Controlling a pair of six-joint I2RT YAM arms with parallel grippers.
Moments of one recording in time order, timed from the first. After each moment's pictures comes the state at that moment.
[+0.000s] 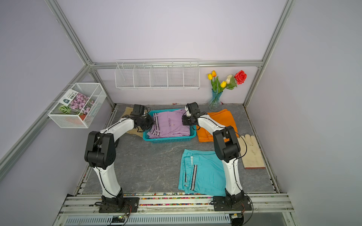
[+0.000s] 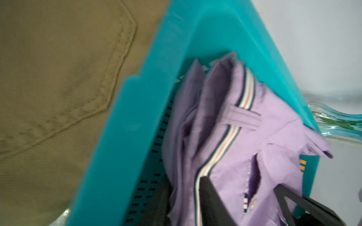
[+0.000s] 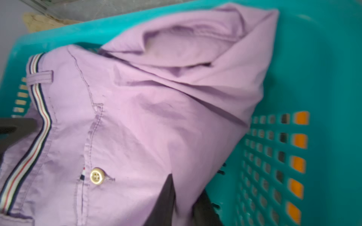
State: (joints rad) left arm -0.25 1.95 1.45 -0.40 0.25 -0.84; right arm 0.41 2.16 1.72 -0.45 -0.21 0.32
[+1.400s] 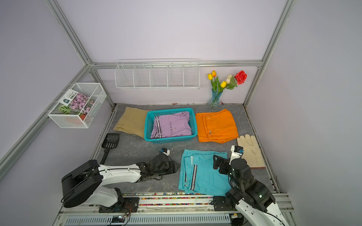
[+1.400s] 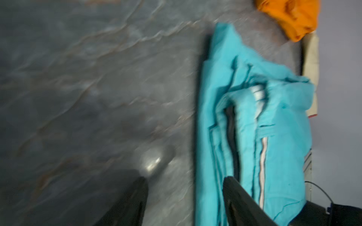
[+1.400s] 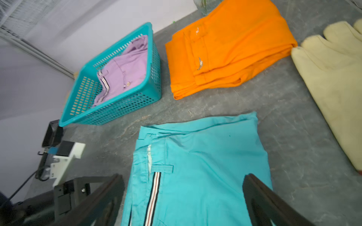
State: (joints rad) left arm -1.06 1.49 0.53 0.21 0.02 -1.05; right arm 0.54 0.27 0.58 -0.90 0.25 0.67
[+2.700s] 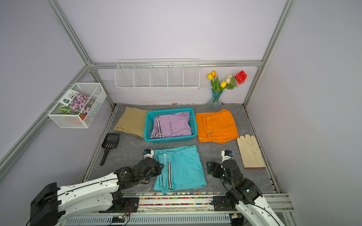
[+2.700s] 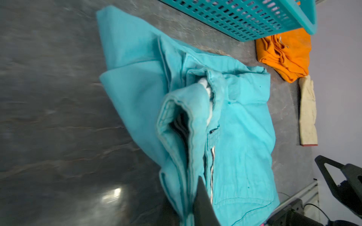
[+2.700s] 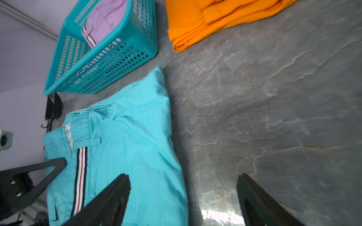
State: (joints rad) left arm -1.06 0.93 0.41 -0.28 -0.21 -1.11; right arm 0.54 0.30 0.32 -0.70 0.01 0.74
